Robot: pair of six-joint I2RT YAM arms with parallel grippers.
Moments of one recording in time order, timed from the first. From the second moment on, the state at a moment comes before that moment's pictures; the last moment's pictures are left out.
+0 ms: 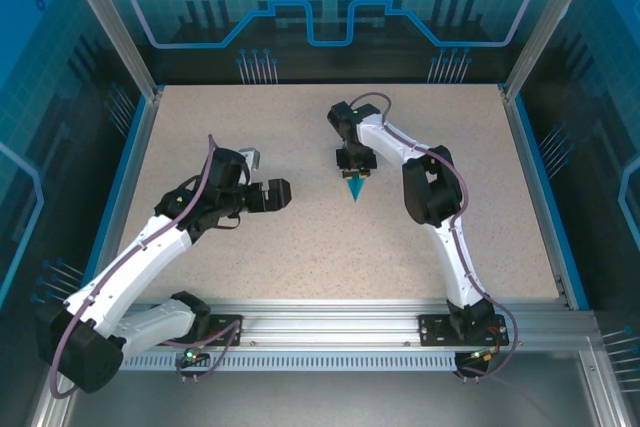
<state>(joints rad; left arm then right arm) -0.44 1.05 0.92 -0.66 0.10 -0.53 0.50 2.40 2.07 -1.20 0.05 0.47</state>
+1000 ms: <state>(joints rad) -0.14 1.00 0.93 -0.63 0.17 -0.63 0.51 1.52 1.42 -1.05 0.16 0.41</state>
